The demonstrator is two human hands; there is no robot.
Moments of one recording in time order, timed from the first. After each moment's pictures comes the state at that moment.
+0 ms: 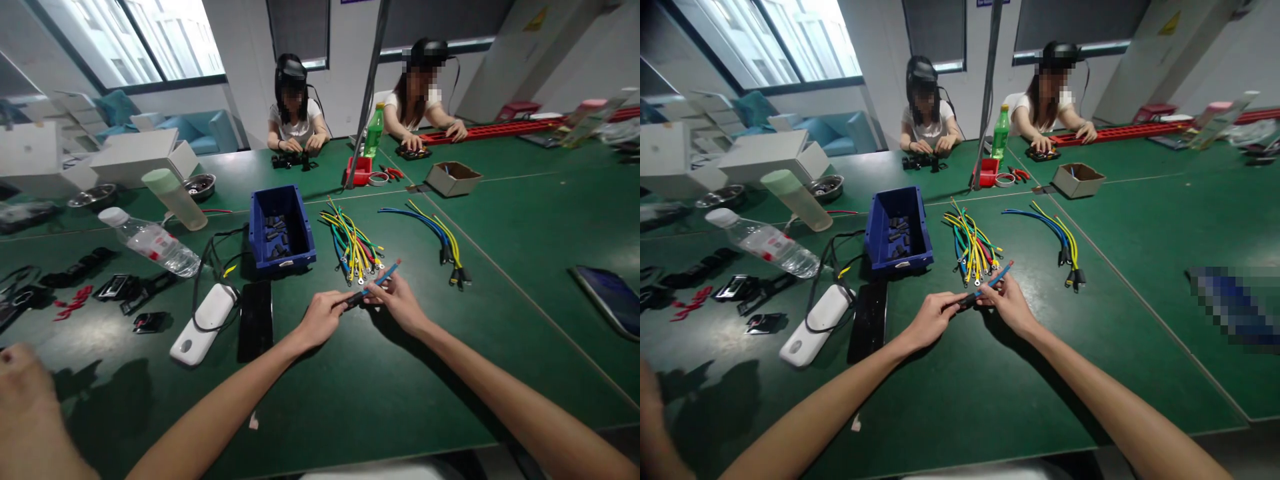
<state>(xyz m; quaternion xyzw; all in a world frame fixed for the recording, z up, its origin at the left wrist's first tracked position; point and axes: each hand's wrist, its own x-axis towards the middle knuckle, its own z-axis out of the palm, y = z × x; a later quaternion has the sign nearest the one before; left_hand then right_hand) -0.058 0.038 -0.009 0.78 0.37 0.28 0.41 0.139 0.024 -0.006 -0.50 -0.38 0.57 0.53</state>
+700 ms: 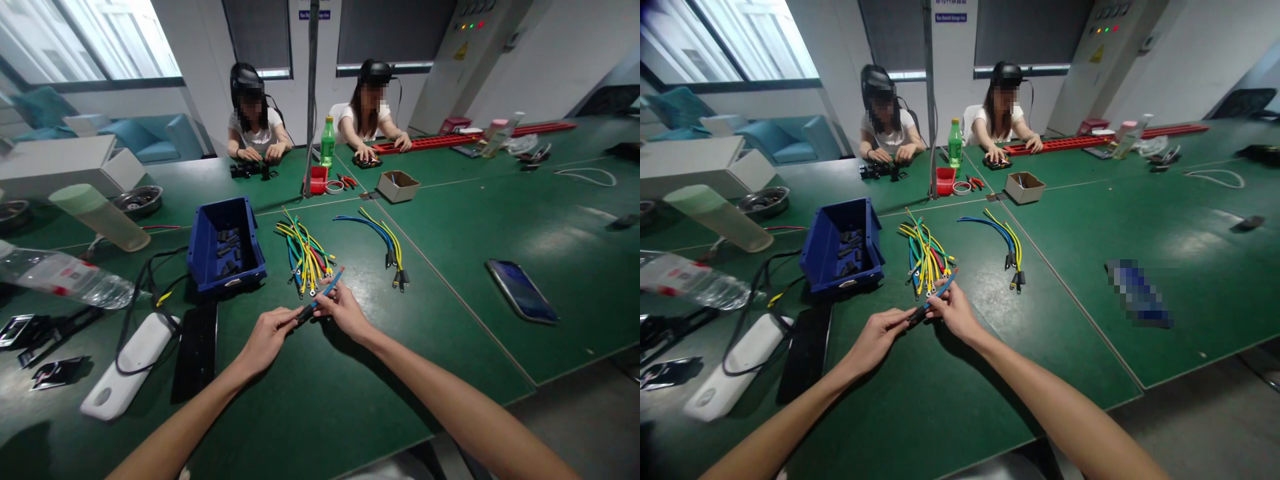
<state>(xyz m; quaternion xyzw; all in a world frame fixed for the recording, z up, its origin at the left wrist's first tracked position) -0.053 0.036 0.003 0.77 0.39 0.25 0.44 0.147 0.028 -0.015 -0.45 -0.38 0.61 0.53</state>
